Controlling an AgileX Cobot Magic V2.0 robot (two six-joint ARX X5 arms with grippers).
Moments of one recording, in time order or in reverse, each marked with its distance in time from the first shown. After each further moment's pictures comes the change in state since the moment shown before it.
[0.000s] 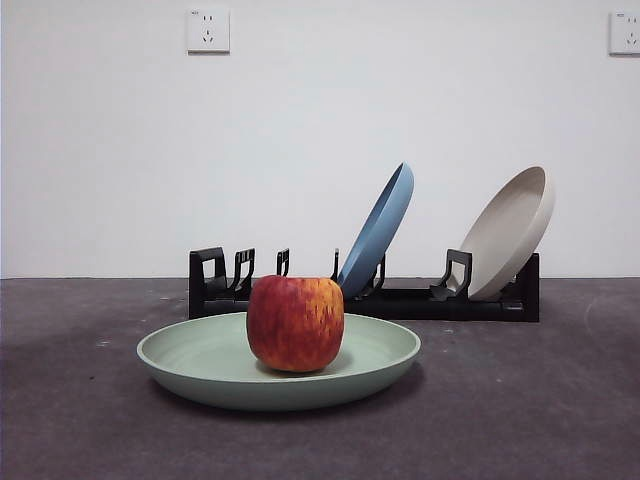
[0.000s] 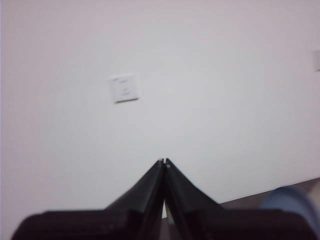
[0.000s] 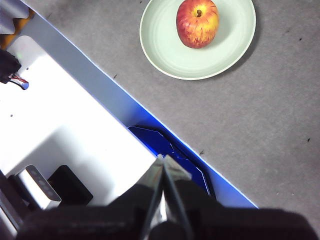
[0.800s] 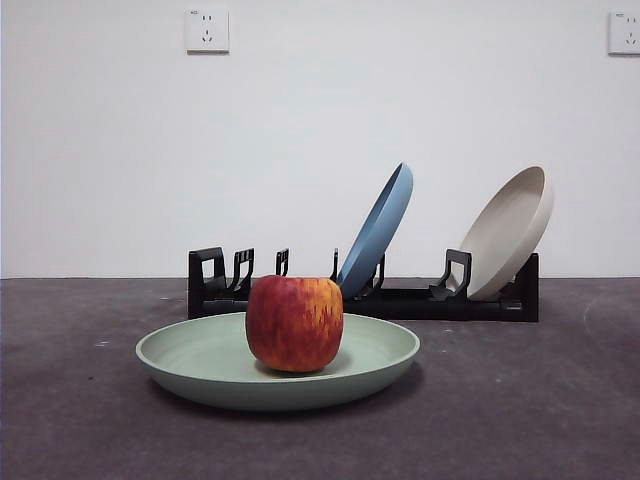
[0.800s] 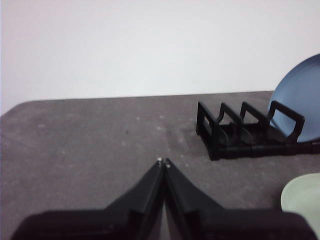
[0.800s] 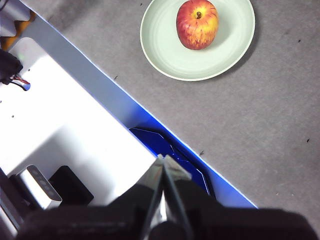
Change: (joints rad) left arm 0.096 -0.246 -0.671 0.107 0.003 -0.166; right arm 0.000 -0.008 0.000 0.000 0.000 0.000
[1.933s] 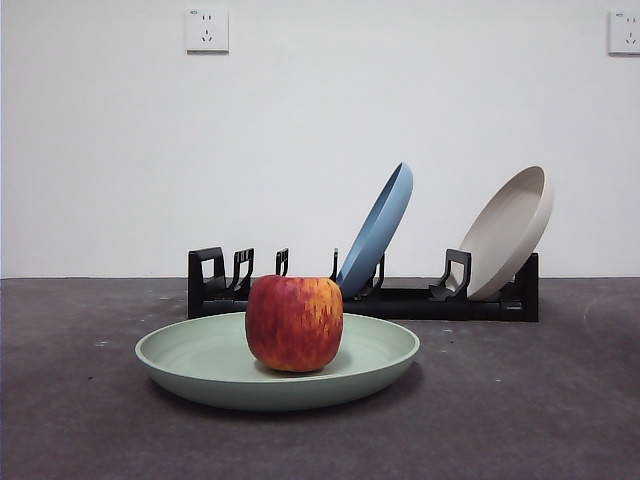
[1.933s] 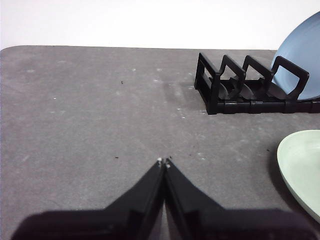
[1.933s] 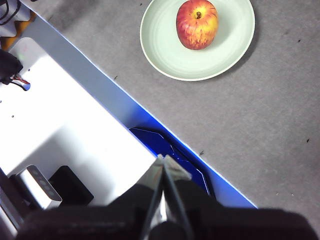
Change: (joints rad) left arm 0.000 -0.044 -0.007 -0.196 0.008 -0.047; right arm 0.000 0.000 0.000 0.000 0.000 0.000
